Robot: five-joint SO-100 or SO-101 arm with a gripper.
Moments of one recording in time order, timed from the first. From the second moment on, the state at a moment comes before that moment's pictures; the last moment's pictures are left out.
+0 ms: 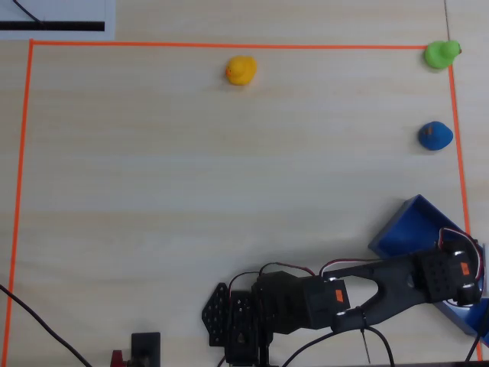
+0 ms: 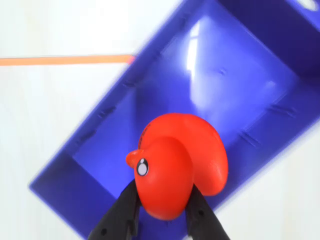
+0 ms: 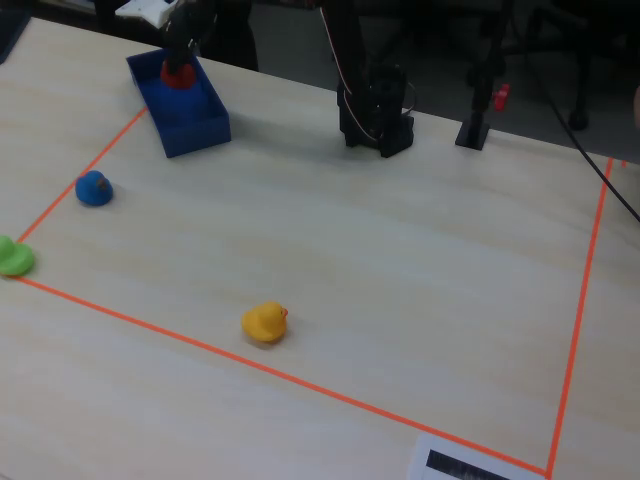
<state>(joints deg) 83.1 77.6 72.3 62.6 -76.1</state>
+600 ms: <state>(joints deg) 81.0 66.5 66.6 68.4 -80.0</state>
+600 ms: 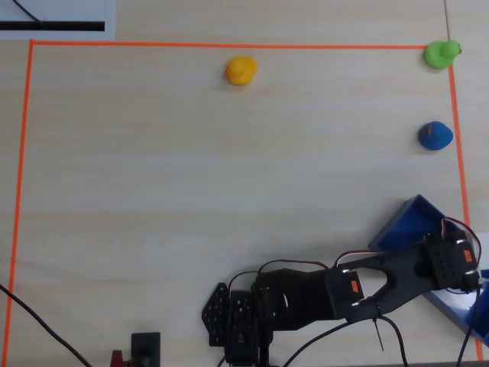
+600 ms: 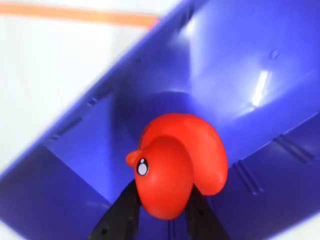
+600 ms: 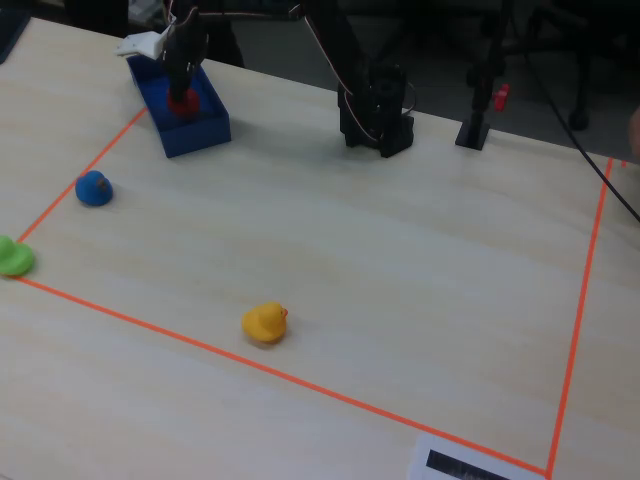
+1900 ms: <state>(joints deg) 39.6 132.4 98.3 89.5 -84.2</state>
